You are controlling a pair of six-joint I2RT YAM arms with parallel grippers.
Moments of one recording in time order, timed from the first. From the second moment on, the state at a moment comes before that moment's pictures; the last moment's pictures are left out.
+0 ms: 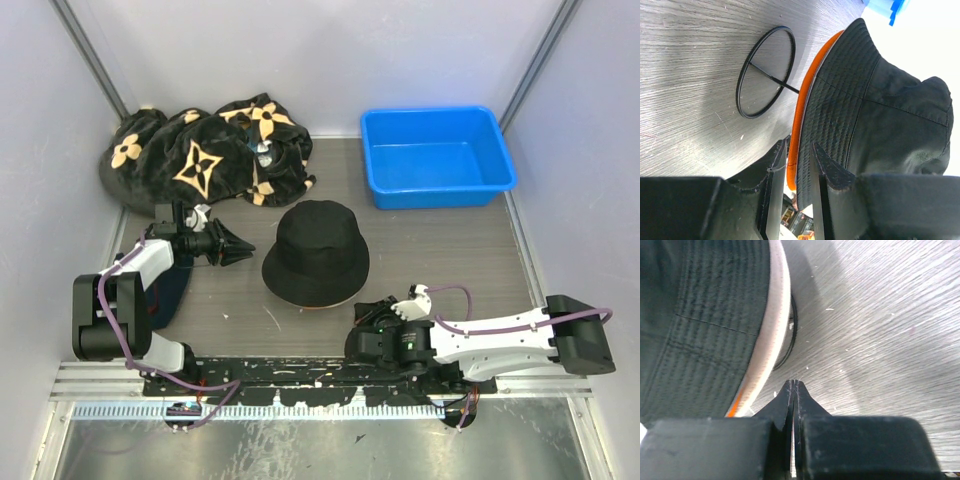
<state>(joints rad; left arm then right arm) 0.05 1.47 0.74 -0.25 0.96 -0.84 1.49 1.07 0.52 -0.62 1.03 2.10</state>
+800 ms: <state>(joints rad) 0.05 1.46 0.73 -0.16 0.96 -0.92 1.58 1.07 0.45 -0.21 1.03 2.06</state>
